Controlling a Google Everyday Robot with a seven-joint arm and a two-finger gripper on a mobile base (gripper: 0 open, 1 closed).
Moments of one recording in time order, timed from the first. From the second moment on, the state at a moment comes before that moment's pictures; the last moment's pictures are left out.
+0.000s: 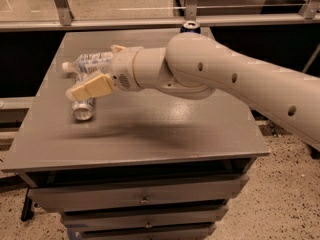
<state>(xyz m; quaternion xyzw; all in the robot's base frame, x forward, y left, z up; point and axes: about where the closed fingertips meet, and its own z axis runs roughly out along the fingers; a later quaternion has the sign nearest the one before) 0.568 0.164 0.924 -0.46 0.65 0.31 0.52</state>
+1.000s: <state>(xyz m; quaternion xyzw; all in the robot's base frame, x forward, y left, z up) 0.493 0.043 0.924 -0.49 0.64 0.26 0.53</state>
